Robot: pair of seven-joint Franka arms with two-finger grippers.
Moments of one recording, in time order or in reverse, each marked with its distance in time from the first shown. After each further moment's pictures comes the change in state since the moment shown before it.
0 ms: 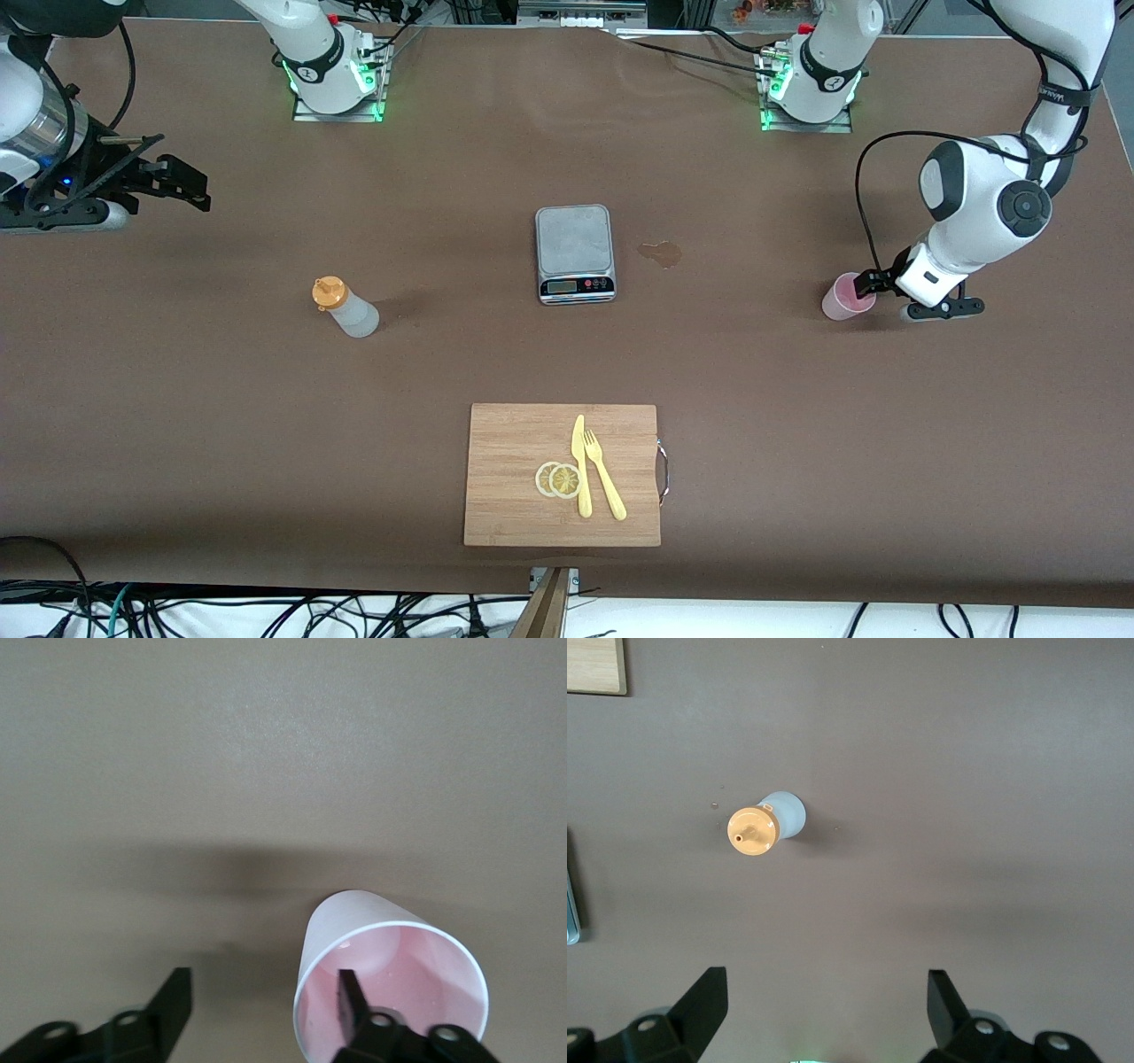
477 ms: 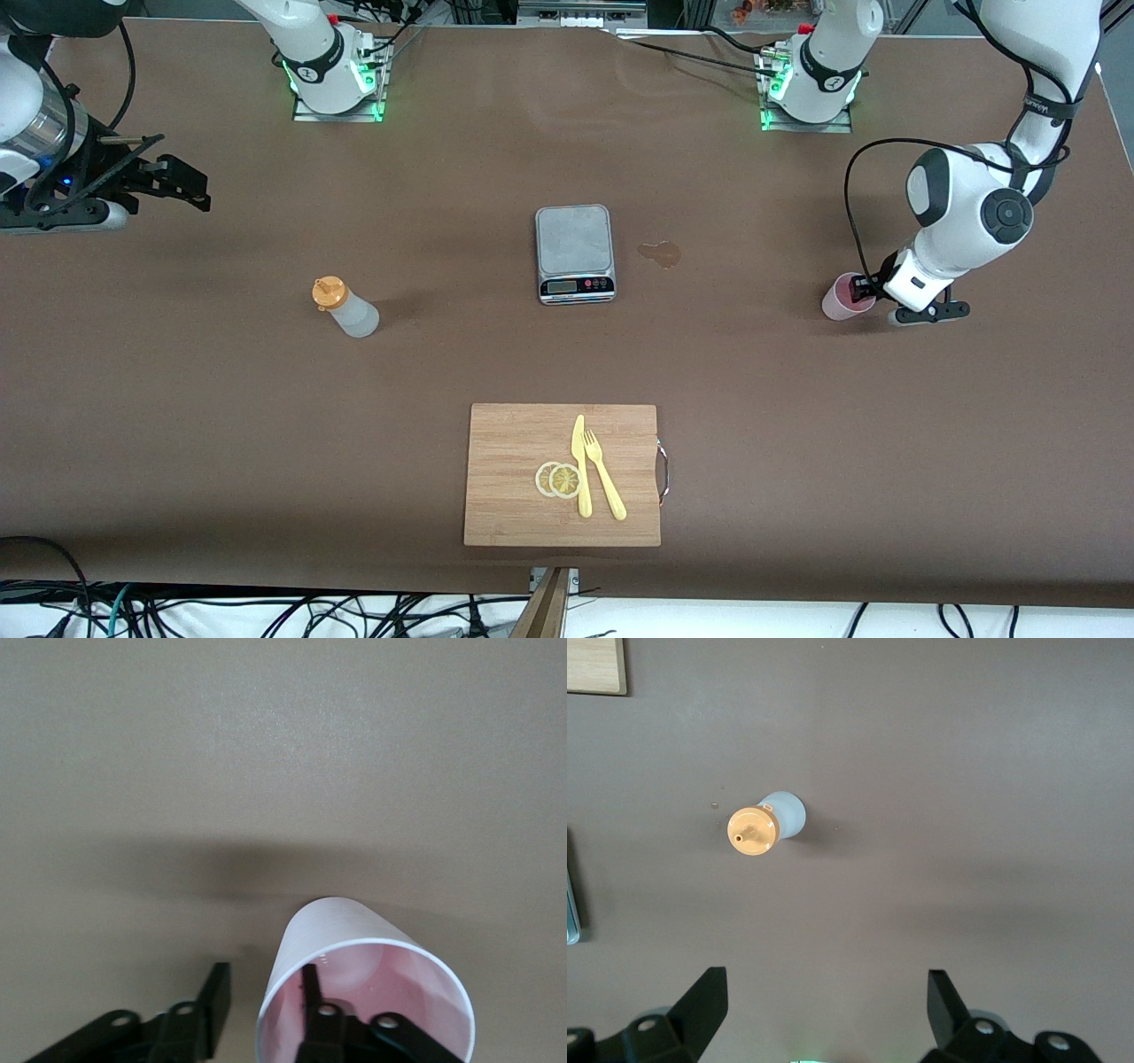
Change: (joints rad) left arm -0.022 0.031 -0.001 0.000 -0.019 0.028 -0.031; right arm 0.000 0.000 0.000 0.000 0.000 0.000 0.000
